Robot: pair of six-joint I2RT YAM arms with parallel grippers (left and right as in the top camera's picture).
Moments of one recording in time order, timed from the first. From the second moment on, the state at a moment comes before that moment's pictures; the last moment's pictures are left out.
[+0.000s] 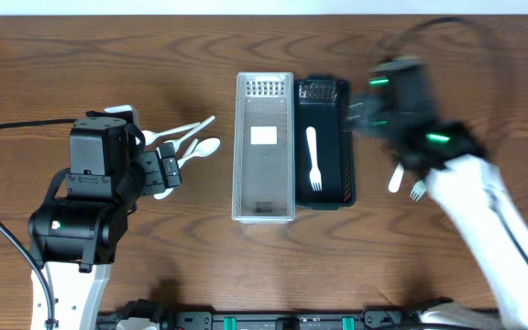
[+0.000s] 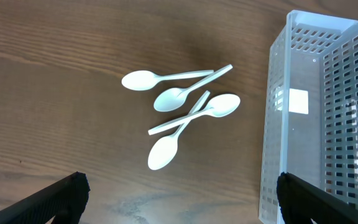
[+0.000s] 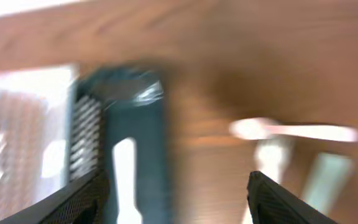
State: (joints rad) left arm -0.10 1.02 1.17 -1.02 -0.09 -0.22; right arm 0.25 1.38 1.28 -0.73 0.20 0.41
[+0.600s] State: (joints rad) left arm -0.10 1.02 1.17 -1.02 -0.09 -0.22; right arm -0.21 1.63 1.09 -0.78 0.11 0.41
